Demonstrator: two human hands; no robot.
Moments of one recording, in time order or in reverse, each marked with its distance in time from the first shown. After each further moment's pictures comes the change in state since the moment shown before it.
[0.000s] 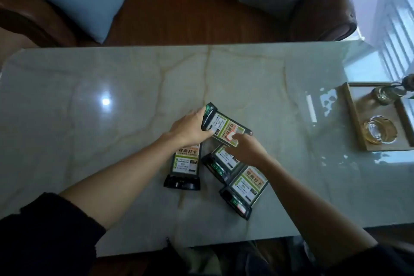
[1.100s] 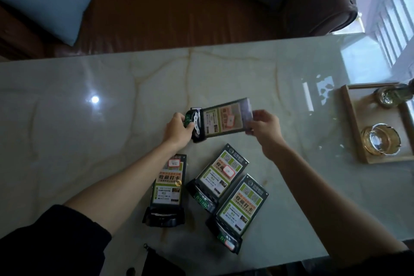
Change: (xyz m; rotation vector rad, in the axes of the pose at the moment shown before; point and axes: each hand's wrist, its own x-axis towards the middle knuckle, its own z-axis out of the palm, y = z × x) left_hand 0.109 -0.005 0.028 -0.445 0.136 -0.425; right_hand 0.087 0.052 -0.089 1.006 0.362 0.281
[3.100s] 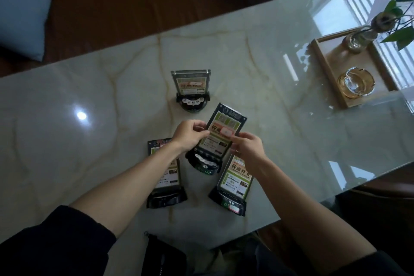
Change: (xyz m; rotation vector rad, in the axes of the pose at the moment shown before) left_hand -0.059 -0.006 0.045 -0.013 -0.411 0.251; right_hand -0.086 0.116 0.005 0.342 0.024 0.334
